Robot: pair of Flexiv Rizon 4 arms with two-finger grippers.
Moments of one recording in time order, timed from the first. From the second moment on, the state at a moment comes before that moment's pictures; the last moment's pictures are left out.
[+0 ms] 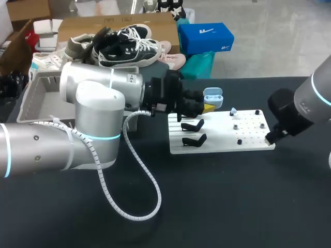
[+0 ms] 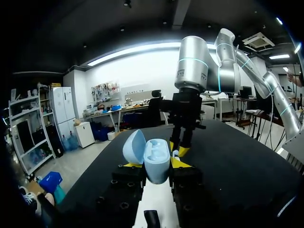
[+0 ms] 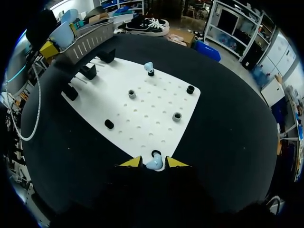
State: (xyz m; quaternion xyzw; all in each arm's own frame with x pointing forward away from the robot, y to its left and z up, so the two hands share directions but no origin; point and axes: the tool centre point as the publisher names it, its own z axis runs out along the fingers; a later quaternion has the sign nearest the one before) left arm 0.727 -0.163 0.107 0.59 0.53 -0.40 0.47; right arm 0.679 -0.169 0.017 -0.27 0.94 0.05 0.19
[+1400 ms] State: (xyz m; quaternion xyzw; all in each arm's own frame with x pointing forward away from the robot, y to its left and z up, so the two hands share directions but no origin) left arm 0.727 -0.163 0.107 0.59 0.53 -0.40 0.47; right arm 0.653 -0.151 0.060 -0.29 0.94 0.05 0.20
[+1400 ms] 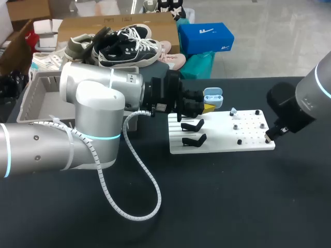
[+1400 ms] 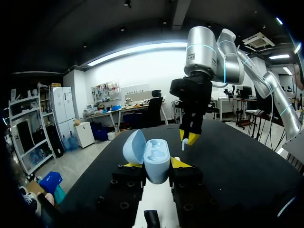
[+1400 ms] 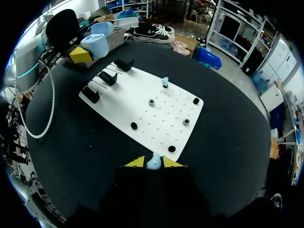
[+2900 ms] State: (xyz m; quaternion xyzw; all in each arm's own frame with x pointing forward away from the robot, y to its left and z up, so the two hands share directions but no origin) left arm 0.727 -0.163 0.107 0.59 0.53 -0.40 0.47; right arm 0.661 -0.064 0.179 0.23 0.96 0.04 0.14
